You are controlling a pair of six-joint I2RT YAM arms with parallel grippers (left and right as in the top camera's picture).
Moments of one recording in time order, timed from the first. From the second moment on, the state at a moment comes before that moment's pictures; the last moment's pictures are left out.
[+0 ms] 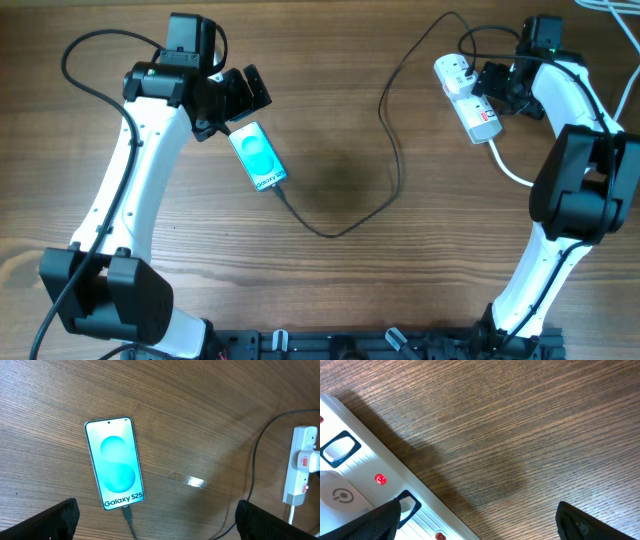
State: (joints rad) left arm -0.14 1.70 1.55 -0.99 0.16 -0.58; right arm -0.17 2.21 1.69 -0.70 0.06 0.24
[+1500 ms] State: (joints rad) left arm -0.14 1.70 1.55 -0.99 0.16 -0.58; right arm -0.18 2.24 1.70 -0.68 0.12 0.27
